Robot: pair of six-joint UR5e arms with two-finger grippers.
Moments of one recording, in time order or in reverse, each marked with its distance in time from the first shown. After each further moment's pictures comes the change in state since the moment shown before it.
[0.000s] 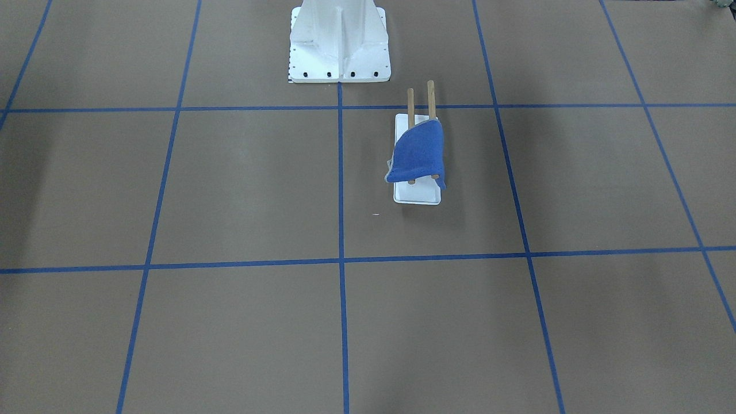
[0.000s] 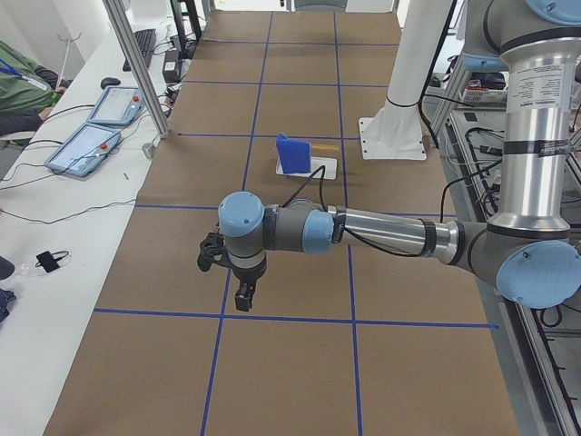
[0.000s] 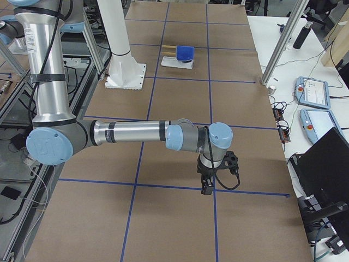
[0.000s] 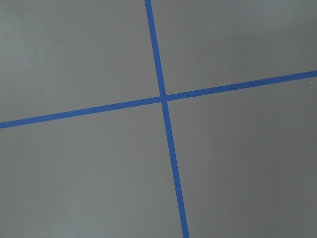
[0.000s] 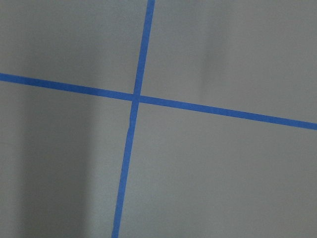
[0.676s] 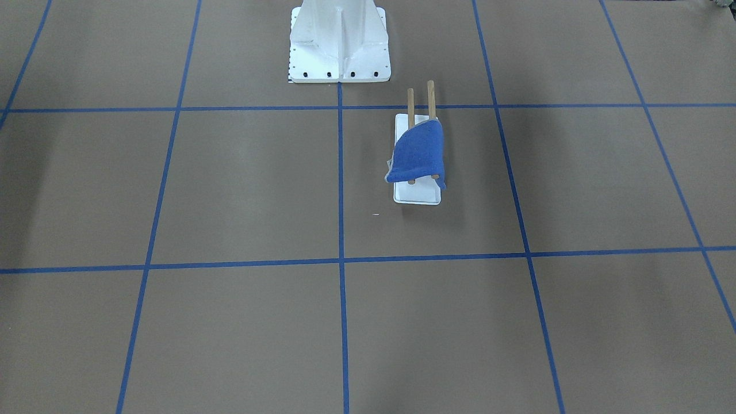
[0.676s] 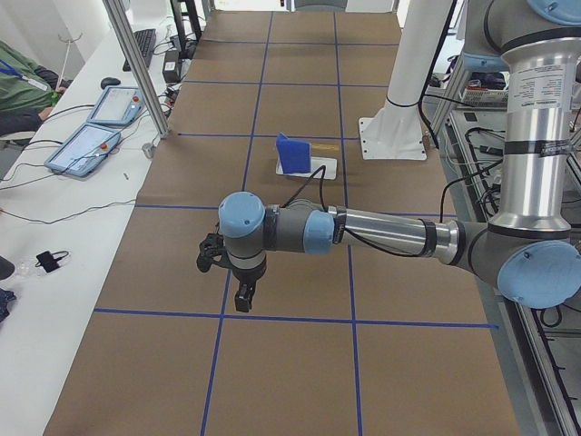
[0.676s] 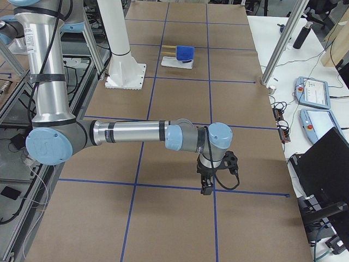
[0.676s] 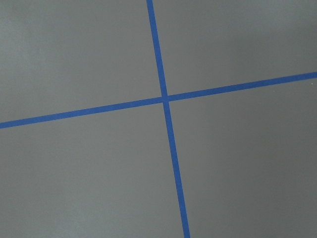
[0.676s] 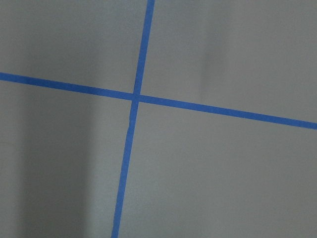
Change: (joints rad) left arm -0.010 0.000 0.000 0.000 0.000 0.000; right arm 0.000 -0.001 0.000 0.000 0.000 -0.001
